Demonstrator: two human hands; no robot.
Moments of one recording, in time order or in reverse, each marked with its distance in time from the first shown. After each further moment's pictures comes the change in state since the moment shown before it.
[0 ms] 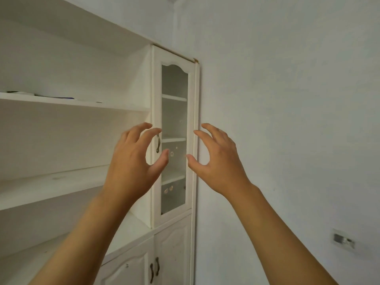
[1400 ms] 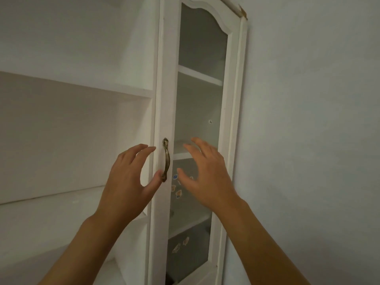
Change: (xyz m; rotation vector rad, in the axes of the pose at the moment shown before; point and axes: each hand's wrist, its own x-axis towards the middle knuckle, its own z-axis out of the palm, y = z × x) left_hand 0.203 -0.331 0.353 0.059 -0.038 -0.177; right_hand 0.271 0.204 0.422 0.118 -0.154 -0.018
